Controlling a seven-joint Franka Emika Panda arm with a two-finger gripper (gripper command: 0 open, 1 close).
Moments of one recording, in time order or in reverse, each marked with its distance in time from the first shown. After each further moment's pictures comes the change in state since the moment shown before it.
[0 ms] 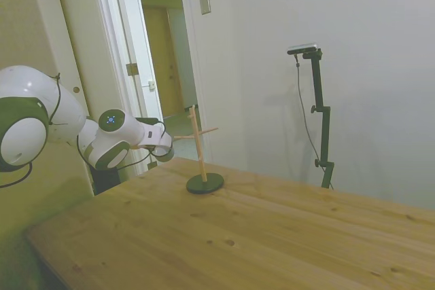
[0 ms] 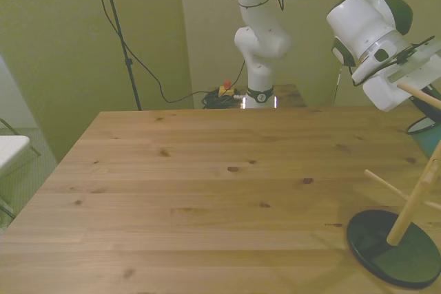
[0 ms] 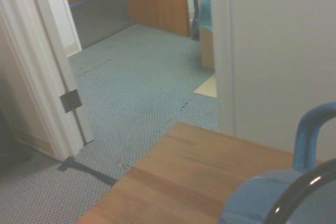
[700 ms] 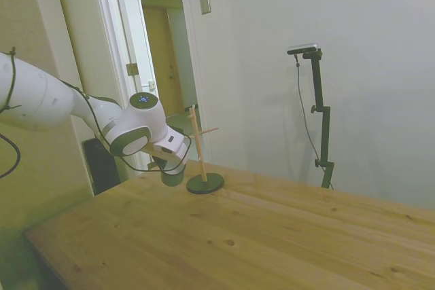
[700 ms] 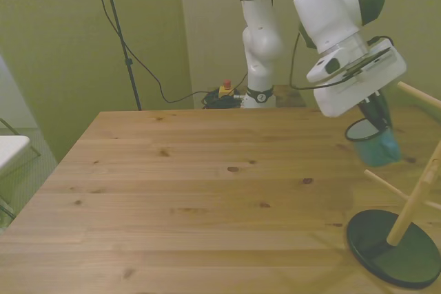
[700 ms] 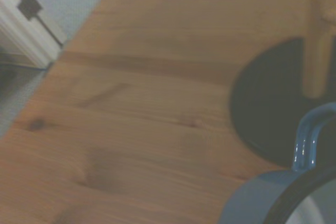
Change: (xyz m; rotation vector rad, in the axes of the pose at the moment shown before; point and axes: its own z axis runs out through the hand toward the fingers) arm 0.045 0.095 -0.059 -0.297 -0.254 0.350
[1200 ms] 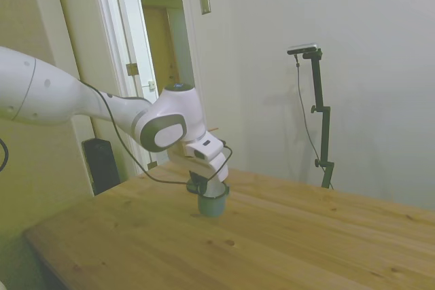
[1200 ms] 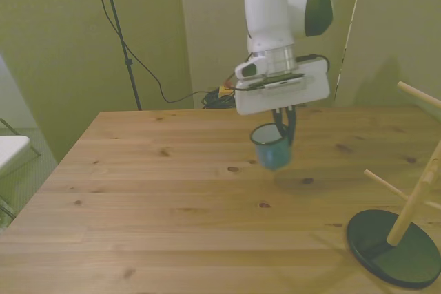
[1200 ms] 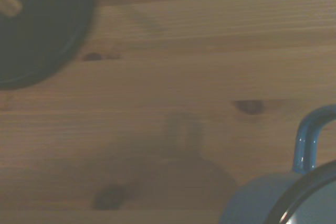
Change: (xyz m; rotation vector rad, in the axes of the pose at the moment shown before) arm 0.094 0.106 -0.087 -0.396 0.042 0.256
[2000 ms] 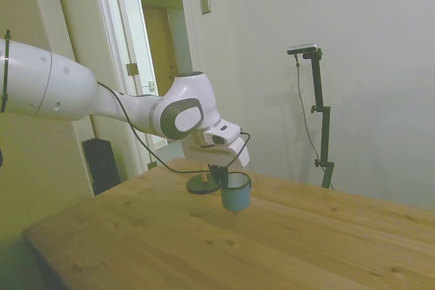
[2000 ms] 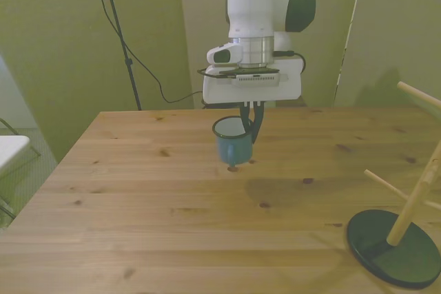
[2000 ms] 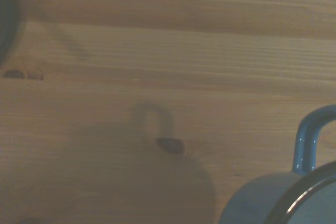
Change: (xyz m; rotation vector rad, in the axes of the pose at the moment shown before) arm 0.034 -0.008 -0.005 -0.064 0.121 -0.106
